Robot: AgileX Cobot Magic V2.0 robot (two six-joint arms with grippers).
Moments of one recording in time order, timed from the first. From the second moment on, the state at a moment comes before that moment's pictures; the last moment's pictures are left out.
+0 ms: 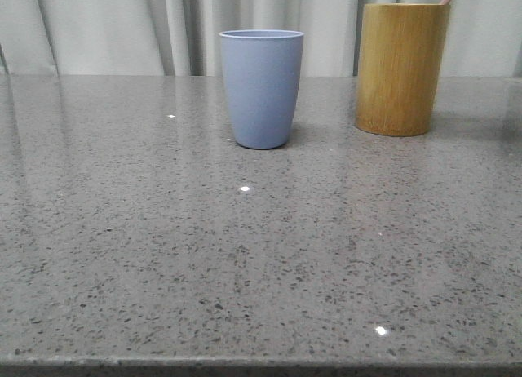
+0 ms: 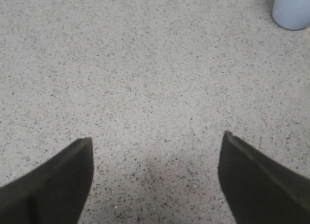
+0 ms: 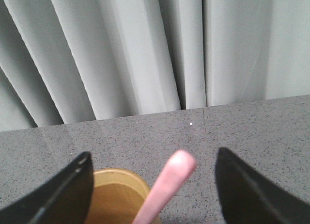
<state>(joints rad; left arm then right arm) -0.11 0.67 -0.78 -0.17 0.88 0.15 0.18 1.41 -0.85 0.13 -0.40 0.18</state>
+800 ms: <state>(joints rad) -0.11 0.67 -0.78 -0.17 0.88 0.15 0.18 1.41 -0.85 0.13 -0.42 0.19</state>
